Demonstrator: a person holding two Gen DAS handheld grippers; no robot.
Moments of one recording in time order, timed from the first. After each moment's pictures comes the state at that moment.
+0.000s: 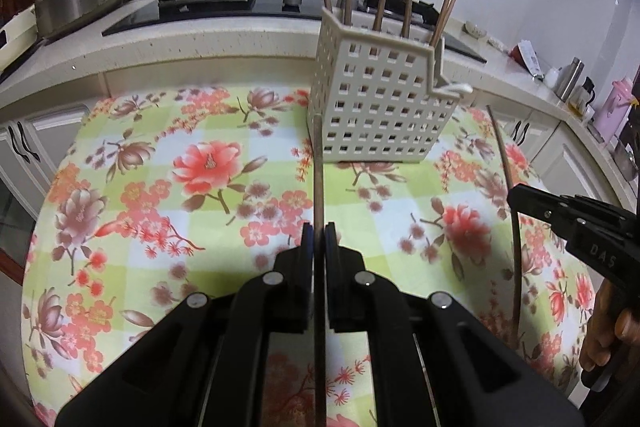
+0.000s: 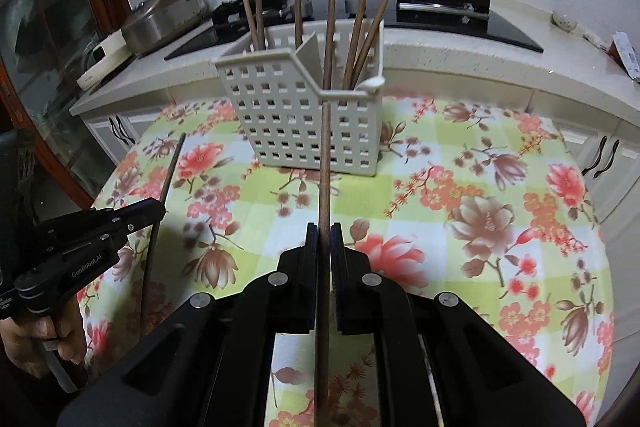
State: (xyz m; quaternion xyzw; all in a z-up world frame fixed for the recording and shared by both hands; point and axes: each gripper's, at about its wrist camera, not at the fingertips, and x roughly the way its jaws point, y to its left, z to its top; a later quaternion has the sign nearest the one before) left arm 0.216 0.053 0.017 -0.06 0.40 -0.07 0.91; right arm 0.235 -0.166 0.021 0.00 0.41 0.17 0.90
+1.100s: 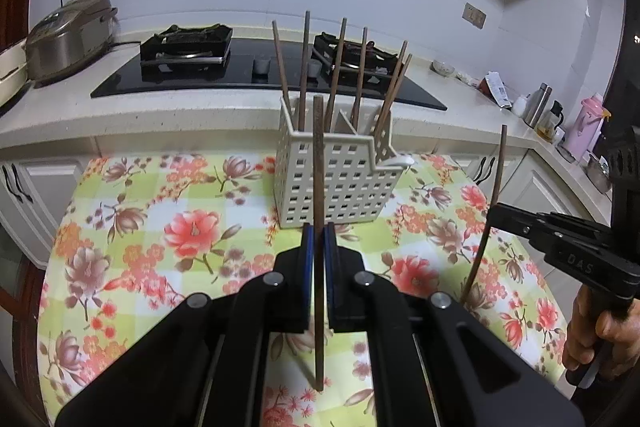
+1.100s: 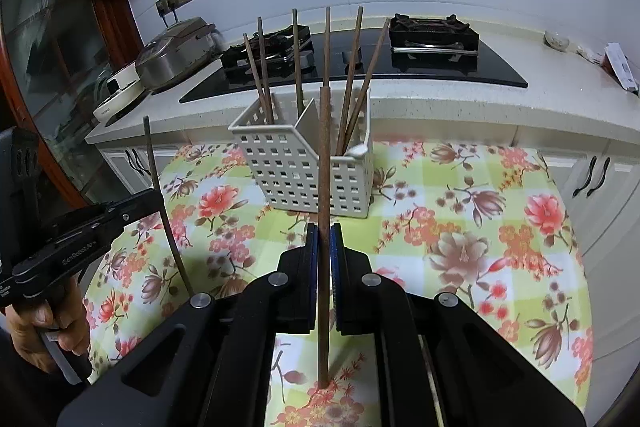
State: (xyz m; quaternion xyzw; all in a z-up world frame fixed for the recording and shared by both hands) left arm 0.208 0.043 0.086 -0.06 0.34 -0.12 0.93; right arm 0.225 -0.193 0.074 0.03 0.36 0.19 0.91
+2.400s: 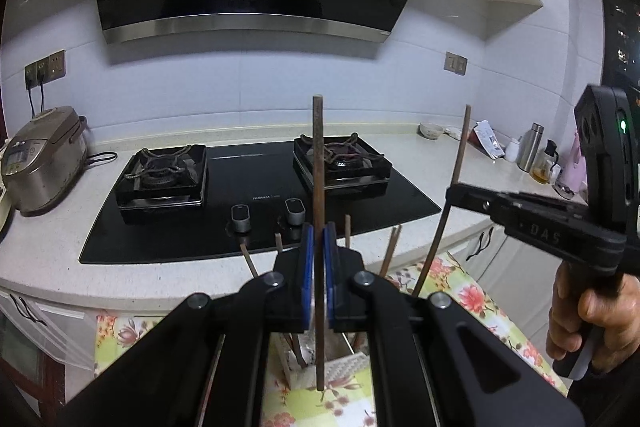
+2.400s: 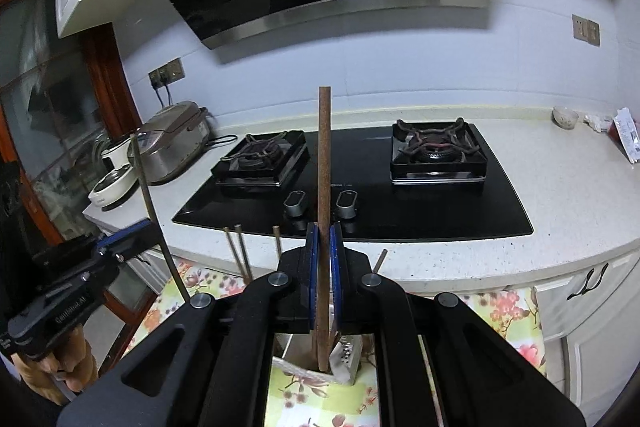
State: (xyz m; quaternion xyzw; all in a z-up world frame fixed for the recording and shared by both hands) left arm 0.338 0.021 0.241 -0.01 0.25 -0.14 0.96; right arm 0.374 -0.193 0.223 0.05 0.28 0.18 0.94
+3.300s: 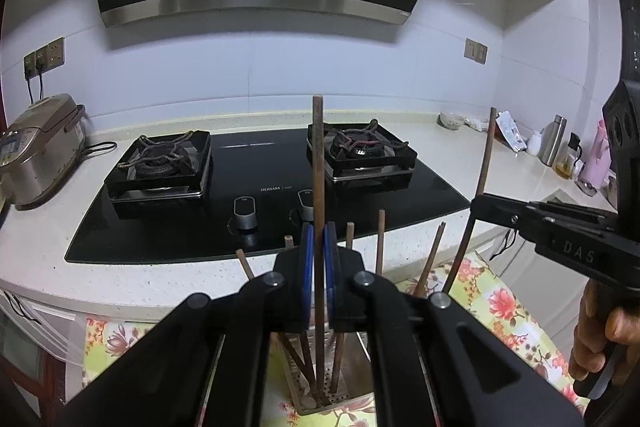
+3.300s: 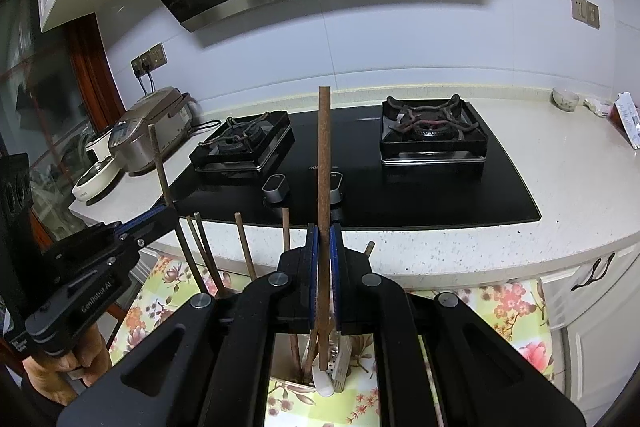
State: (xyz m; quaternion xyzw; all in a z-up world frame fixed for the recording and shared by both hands) left arm 0.392 0.013 0.191 -0.01 0.26 -0.11 0.96; right arm 0.409 -0.187 0.182 0.05 0.31 0.17 0.93
